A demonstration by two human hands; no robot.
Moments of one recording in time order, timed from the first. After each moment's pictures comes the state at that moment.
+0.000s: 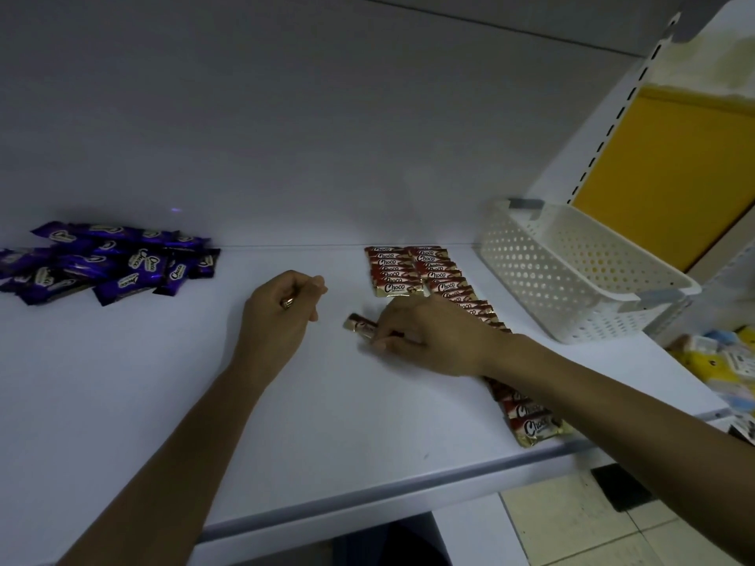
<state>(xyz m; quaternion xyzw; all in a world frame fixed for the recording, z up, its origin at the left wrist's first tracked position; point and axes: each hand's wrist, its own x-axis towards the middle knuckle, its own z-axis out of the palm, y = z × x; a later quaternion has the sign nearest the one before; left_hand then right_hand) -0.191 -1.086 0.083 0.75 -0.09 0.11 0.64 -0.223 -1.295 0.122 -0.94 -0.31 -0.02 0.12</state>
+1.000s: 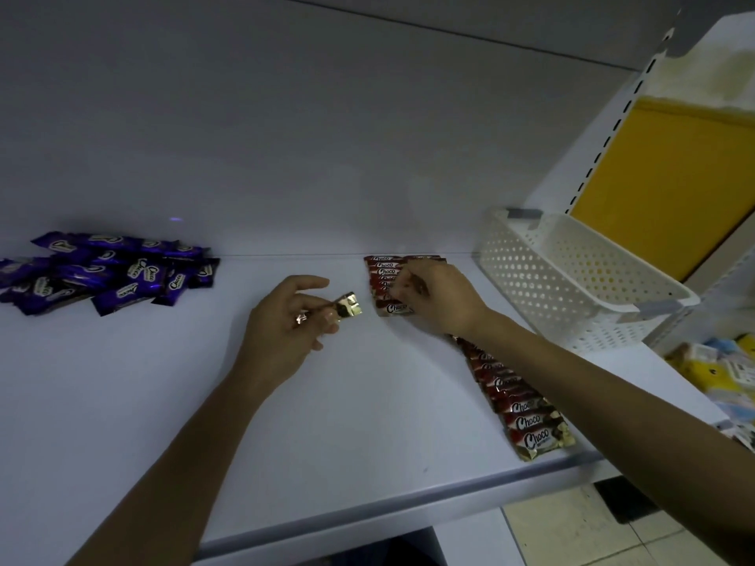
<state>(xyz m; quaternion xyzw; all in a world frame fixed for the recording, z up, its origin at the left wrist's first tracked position) -0.197 -1.086 0.090 0.71 -0.12 0.03 0.69 -0.173 -1.311 0.122 -0.96 -0.13 -0.13 0.22</state>
